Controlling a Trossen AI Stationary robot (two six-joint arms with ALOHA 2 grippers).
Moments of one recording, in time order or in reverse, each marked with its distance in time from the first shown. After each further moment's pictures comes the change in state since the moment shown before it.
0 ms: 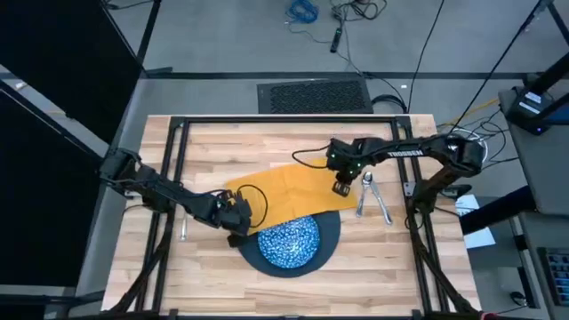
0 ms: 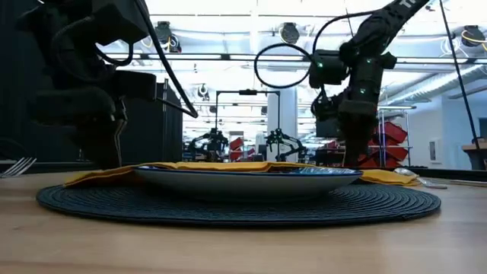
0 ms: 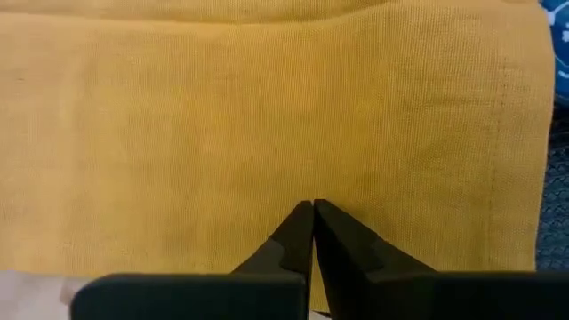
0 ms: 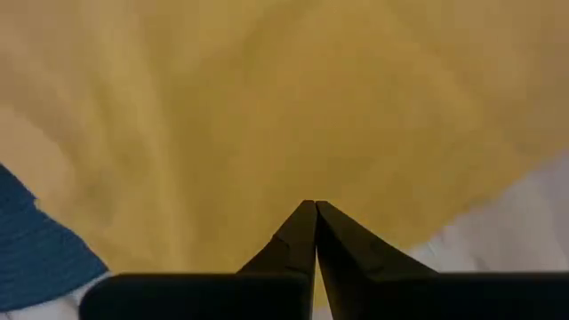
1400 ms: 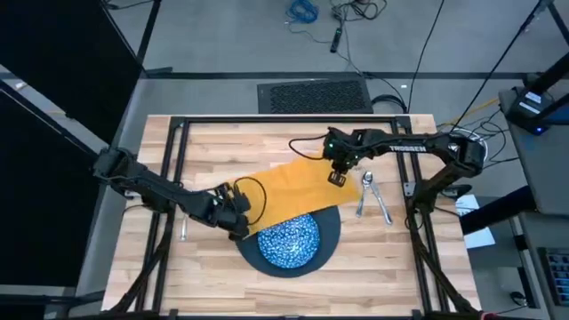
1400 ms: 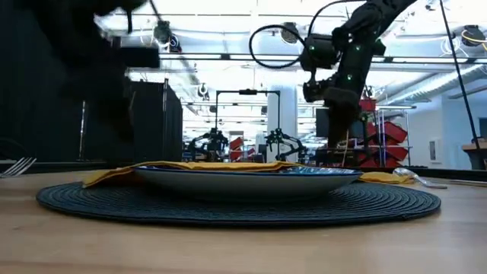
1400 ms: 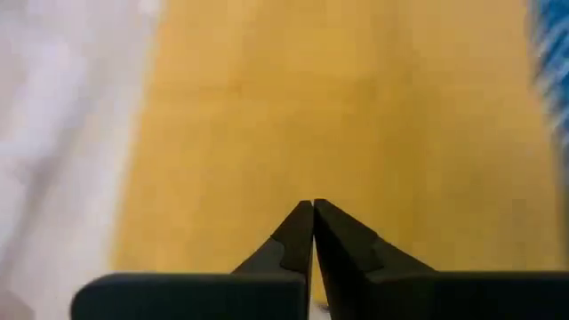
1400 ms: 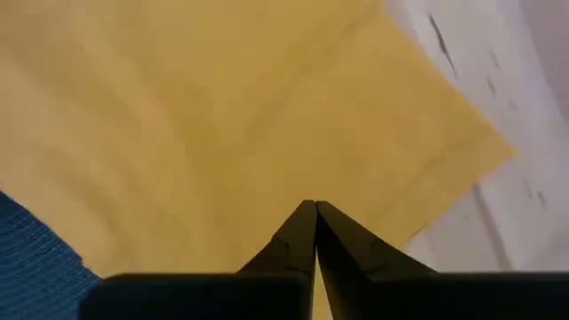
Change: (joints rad) left arm -0.015 -0.158 0.066 -0.119 -0.260 0.012; right arm -0.036 -0.034 0.133 -0.082 0.125 -0.074
